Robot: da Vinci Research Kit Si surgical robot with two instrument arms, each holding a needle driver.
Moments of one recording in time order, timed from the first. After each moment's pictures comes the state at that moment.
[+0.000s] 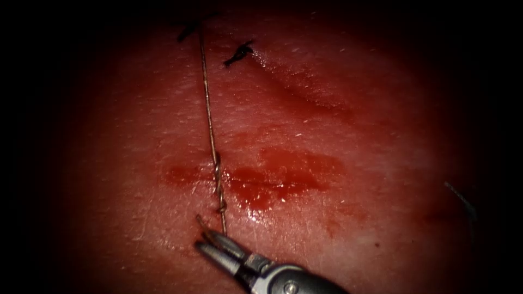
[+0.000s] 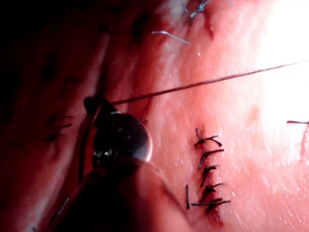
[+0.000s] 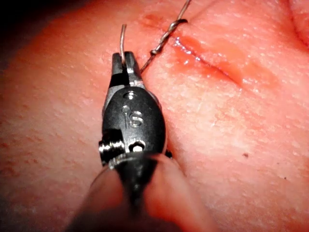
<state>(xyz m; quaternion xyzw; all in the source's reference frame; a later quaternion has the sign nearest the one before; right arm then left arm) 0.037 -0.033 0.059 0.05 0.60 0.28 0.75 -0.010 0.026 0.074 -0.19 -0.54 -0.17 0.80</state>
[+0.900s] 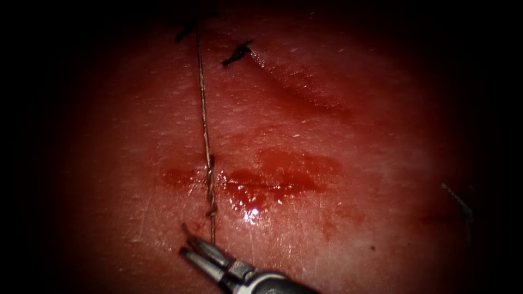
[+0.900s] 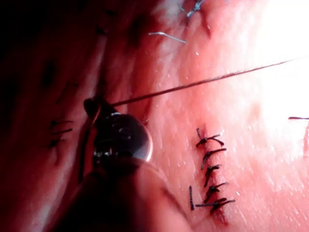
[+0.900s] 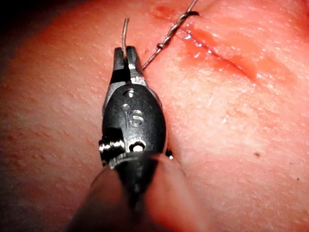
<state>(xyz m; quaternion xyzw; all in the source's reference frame) 0.038 -0.038 0.060 0.09 0.58 0.24 0.77 -0.011 0.027 0.075 -0.21 -0.53 -0.16 0.80</state>
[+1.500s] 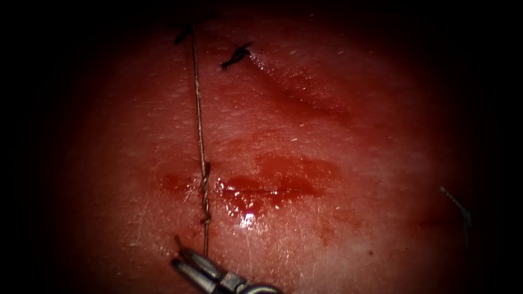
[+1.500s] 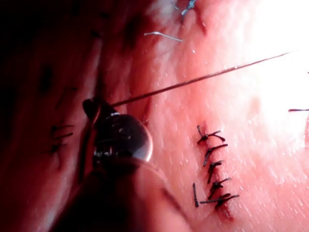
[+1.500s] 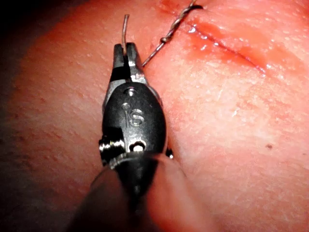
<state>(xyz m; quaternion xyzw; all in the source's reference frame) 0.039 -0.041 0.060 0.14 0.56 0.27 0.77 -0.010 0.027 0.074 -0.23 -0.52 -0.15 0.81</state>
